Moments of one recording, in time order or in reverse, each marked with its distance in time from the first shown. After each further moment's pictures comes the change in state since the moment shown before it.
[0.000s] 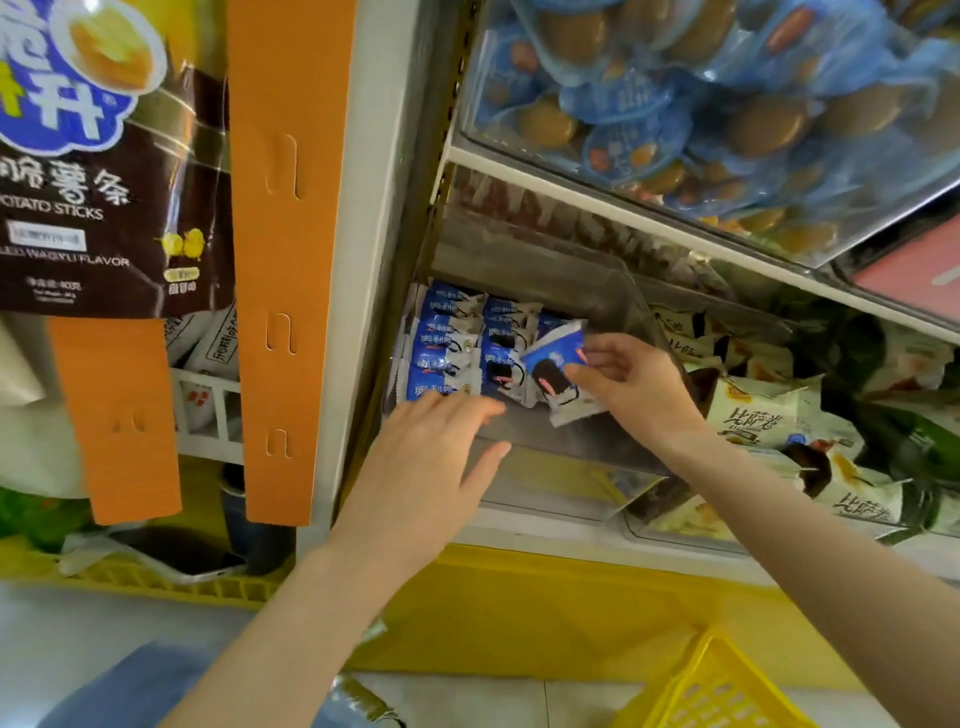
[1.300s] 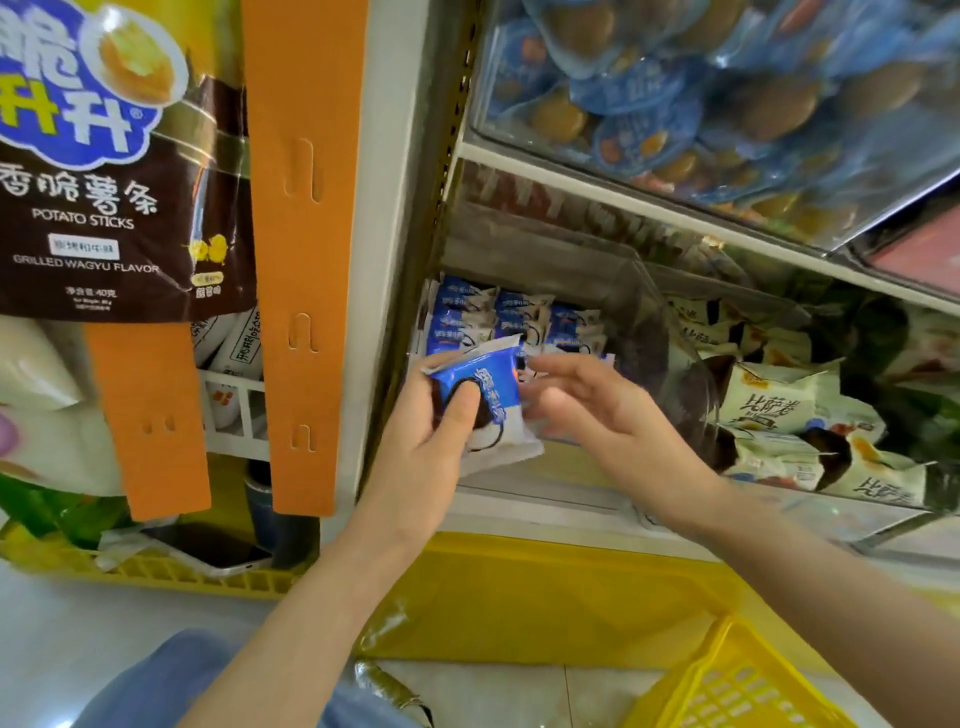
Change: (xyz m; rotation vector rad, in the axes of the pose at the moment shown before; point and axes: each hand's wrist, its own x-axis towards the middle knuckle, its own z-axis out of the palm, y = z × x) left_hand -0.004 0.007 -0.013 -0.975 0.133 -0.337; right_hand -0.059 -0.029 0.017 0.299 -0.351 -0.206
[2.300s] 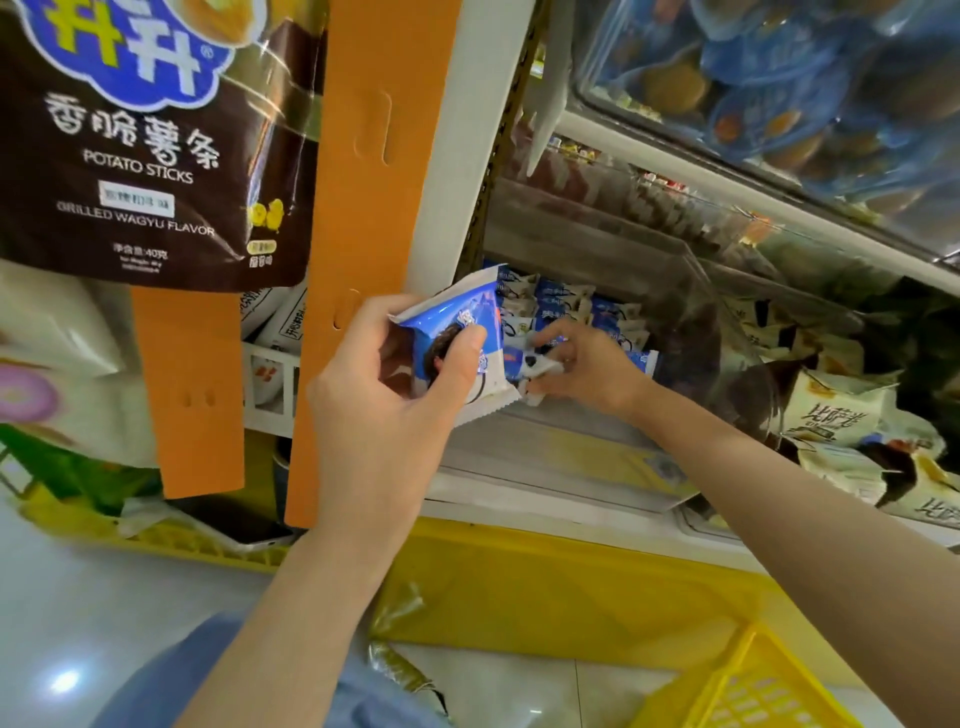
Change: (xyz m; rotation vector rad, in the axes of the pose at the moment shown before) left_hand 0.004 0.016 -0.039 0.260 0.383 0.380; right_hand 0.109 0.074 0.000 -0.435 -0.093 0.148
